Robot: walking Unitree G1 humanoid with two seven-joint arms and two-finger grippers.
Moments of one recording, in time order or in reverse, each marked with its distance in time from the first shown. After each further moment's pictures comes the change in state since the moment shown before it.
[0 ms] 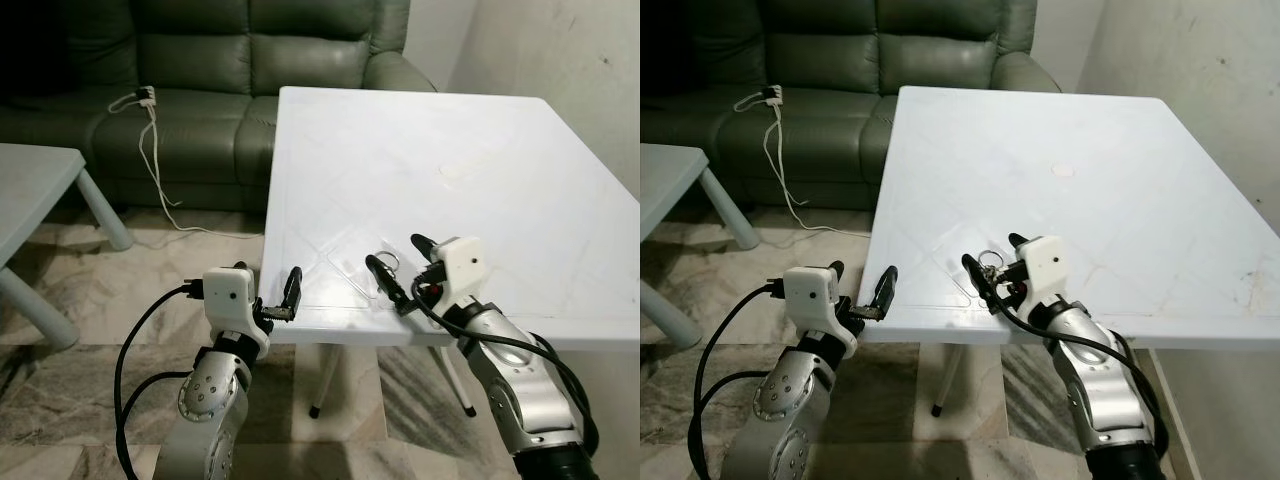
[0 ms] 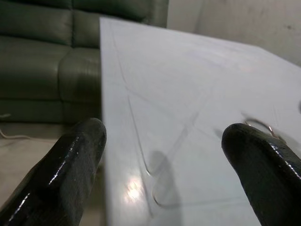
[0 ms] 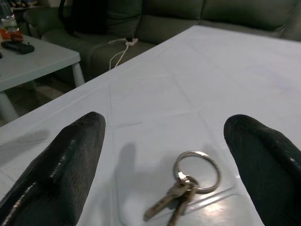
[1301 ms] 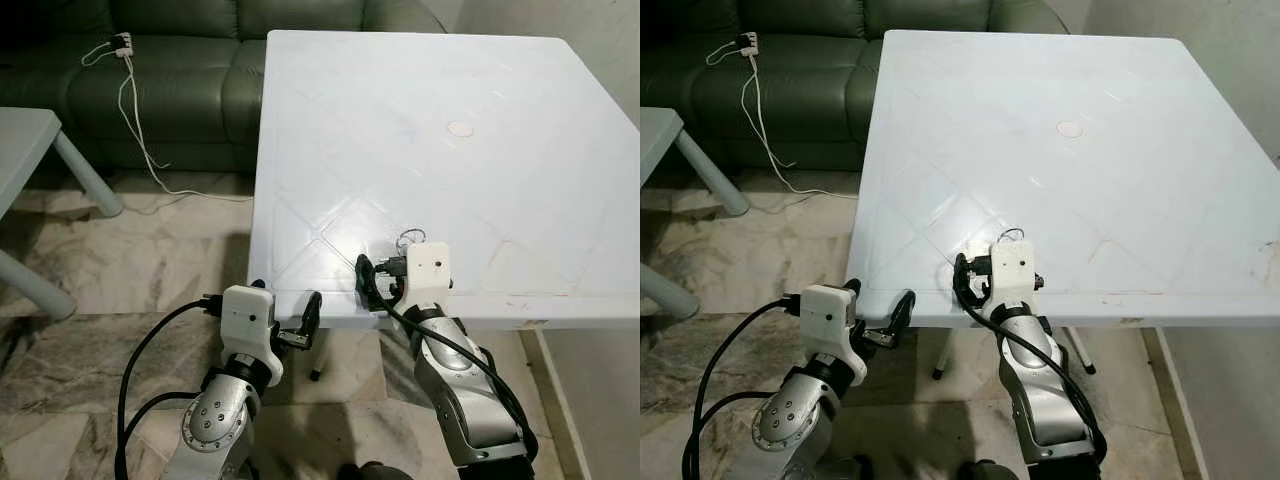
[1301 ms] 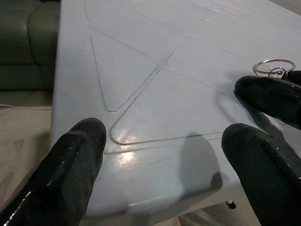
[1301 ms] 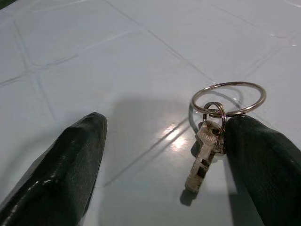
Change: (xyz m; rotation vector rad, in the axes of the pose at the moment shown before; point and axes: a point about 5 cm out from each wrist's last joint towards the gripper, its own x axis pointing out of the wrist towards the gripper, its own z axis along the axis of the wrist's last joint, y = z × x) left arm -0.018 -0.015 0.001 0.036 0.063 -0.059; right arm 0.012 0.037 -0.004 0.062 0.113 -0.355
